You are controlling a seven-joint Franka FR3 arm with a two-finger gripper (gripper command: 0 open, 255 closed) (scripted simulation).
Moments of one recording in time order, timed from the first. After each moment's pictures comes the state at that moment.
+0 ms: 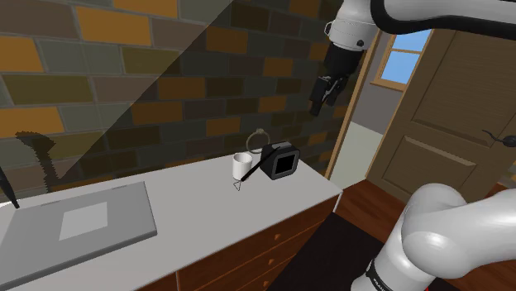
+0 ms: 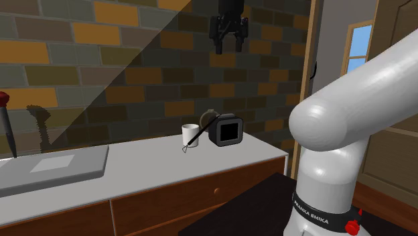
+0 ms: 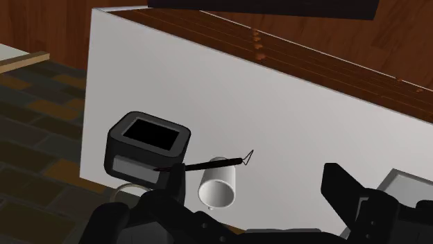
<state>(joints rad) 0.01 -0.83 0.06 -2.28 -0.11 1.61 0.01</state>
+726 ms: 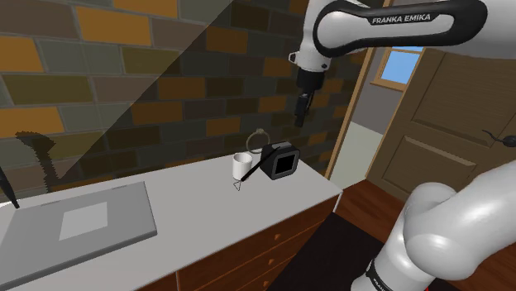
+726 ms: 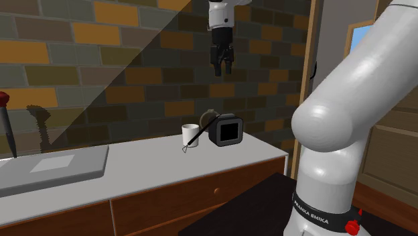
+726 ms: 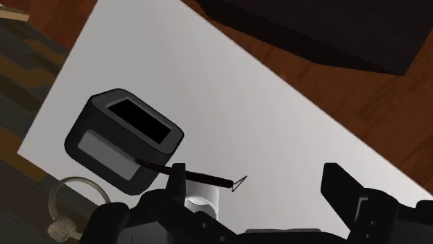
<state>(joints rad) 0.07 -0.51 -0.11 -2.21 -0.16 1.72 -0.37</state>
